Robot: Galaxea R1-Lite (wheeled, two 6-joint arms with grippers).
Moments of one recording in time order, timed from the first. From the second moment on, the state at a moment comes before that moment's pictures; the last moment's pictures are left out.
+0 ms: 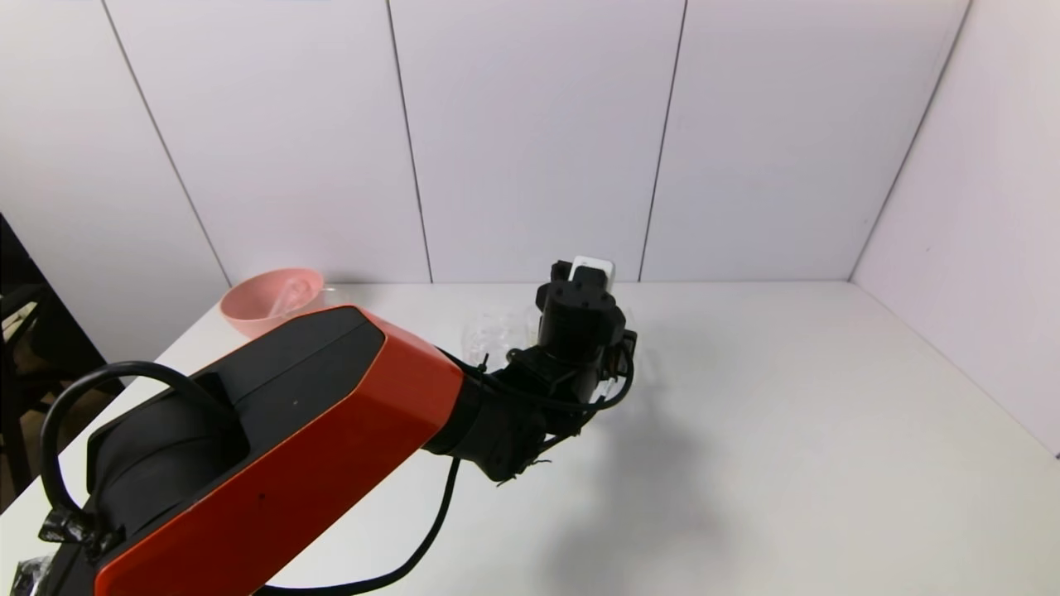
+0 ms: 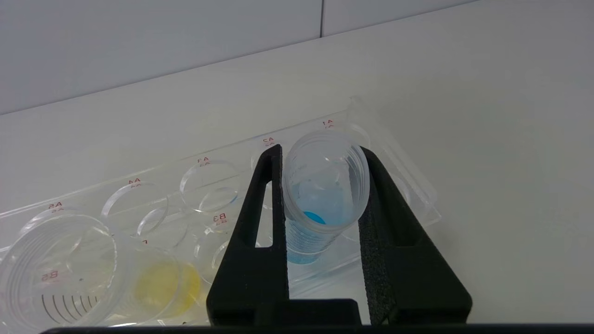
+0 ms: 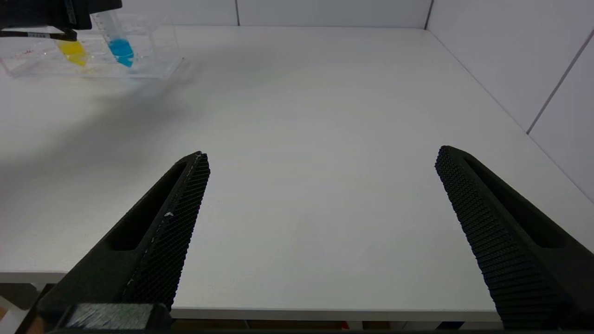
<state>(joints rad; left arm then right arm) -0.83 2.35 -1.47 -0.76 0.38 -0.09 0.00 0.00 0.00 0.01 0.00 0.00</state>
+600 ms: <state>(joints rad) -0.83 2.34 -1.46 -0.76 0.38 -0.09 0.00 0.00 0.00 0.01 0.00 0.00</state>
